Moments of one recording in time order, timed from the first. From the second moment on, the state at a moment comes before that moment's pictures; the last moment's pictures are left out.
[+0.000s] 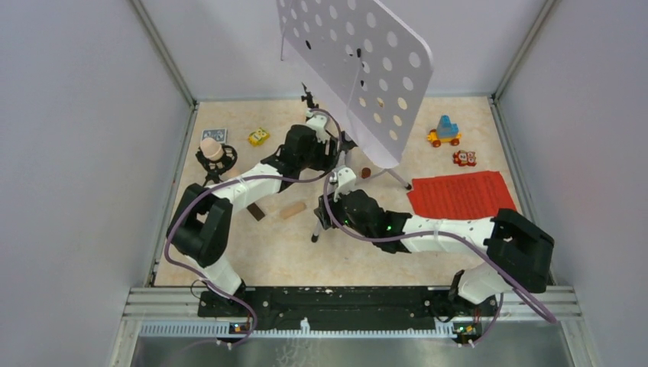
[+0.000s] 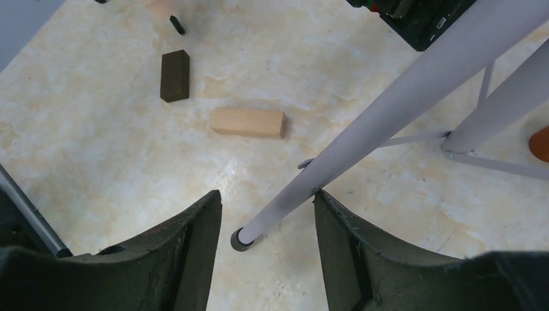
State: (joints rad) left arm -0.54 1.69 1.11 0.07 0.05 -0.18; right arm 1.11 1.43 0.77 0.29 0.32 0.37
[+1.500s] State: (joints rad) left arm -0.76 1.14 0.73 0.28 0.01 -0.18; right arm 0.41 1.07 0.82 0.01 -0.08 0.46
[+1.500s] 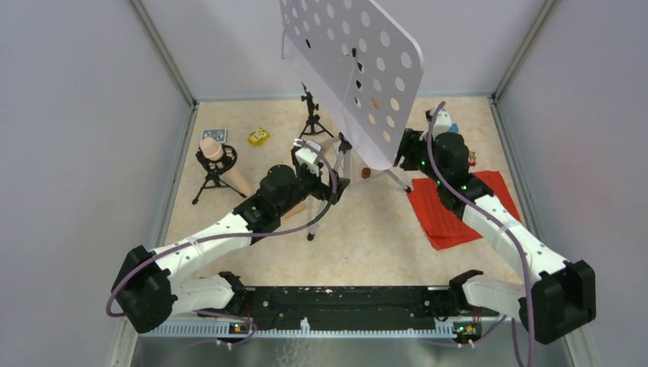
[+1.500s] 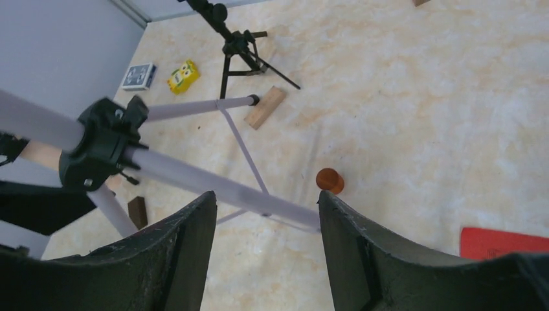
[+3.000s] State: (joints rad) left arm -0.61 1.39 0.95 0.02 -0.12 -0.04; right arm 0.53 1.35 0.92 -0.02 -0.54 0.23
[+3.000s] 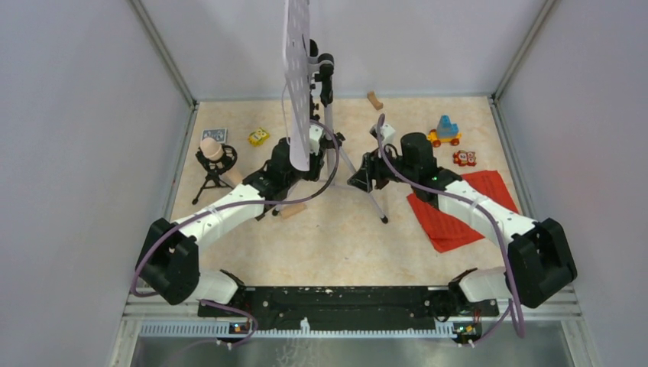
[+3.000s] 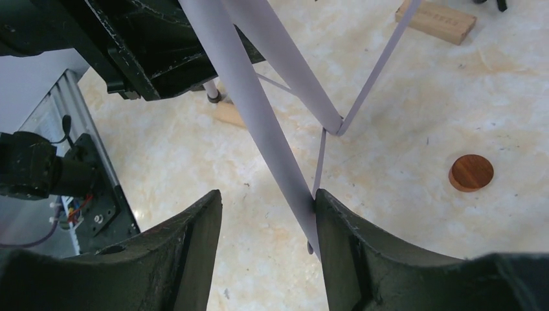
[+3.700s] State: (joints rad) left arm -0.60 1.36 0.87 0.07 -0.10 0.07; right arm 0.66 1.33 0.77 0.29 -0.25 -0.08
